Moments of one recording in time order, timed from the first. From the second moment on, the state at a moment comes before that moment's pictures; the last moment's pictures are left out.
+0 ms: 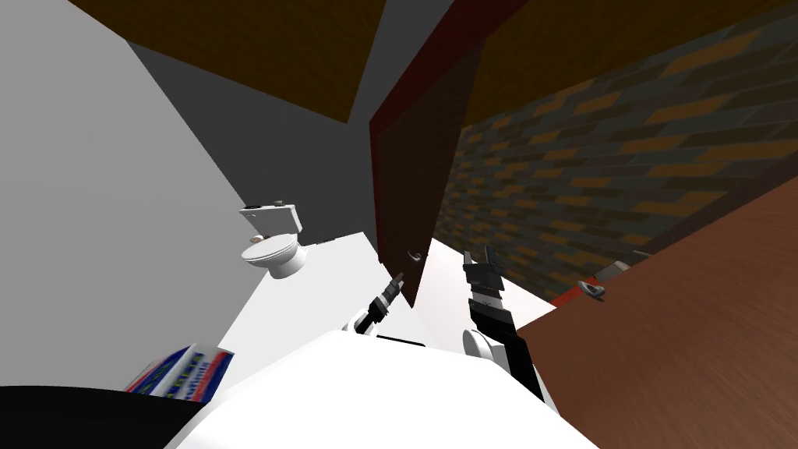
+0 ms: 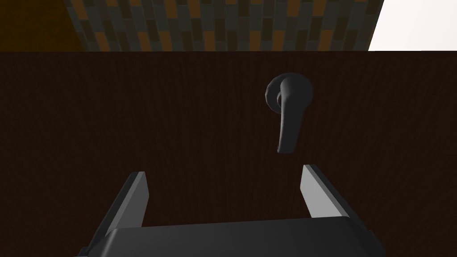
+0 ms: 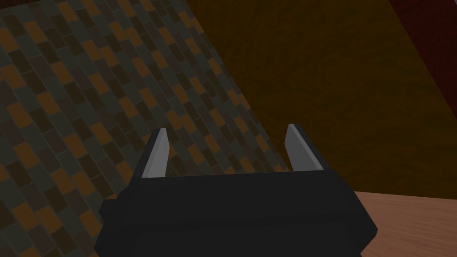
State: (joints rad) arm -0.01 0.09 -0.46 -1.02 -0.21 -0.76 0.25
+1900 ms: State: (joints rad) arm -0.13 0.05 -0.56 -0.71 -0.25 -0.81 0.28
